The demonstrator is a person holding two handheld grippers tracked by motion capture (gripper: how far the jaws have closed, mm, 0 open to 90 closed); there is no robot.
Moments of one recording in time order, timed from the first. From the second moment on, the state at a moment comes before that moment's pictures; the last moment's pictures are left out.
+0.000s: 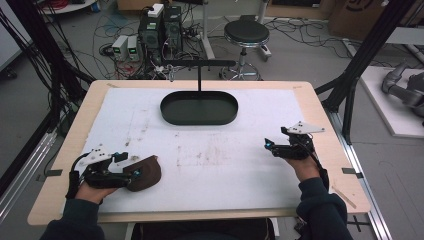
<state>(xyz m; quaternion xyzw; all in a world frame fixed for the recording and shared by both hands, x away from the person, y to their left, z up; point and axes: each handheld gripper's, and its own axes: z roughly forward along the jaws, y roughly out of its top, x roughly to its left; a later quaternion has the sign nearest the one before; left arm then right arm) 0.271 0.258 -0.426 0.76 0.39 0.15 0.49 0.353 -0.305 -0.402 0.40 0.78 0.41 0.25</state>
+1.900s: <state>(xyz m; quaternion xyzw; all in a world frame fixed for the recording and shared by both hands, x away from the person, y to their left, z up) 0.334 0.264 -0.453 0.75 0.47 0.07 0.46 0.354 -0.307 -0.402 0.40 0.78 0.41 0.25</state>
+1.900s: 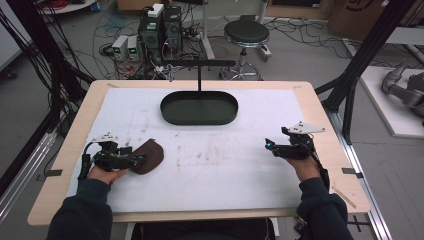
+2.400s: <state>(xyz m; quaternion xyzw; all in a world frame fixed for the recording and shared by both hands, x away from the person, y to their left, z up) 0.324 0.259 -0.444 0.75 0.45 0.10 0.47 0.354 -0.307 -0.402 0.40 0.78 0.41 0.25</state>
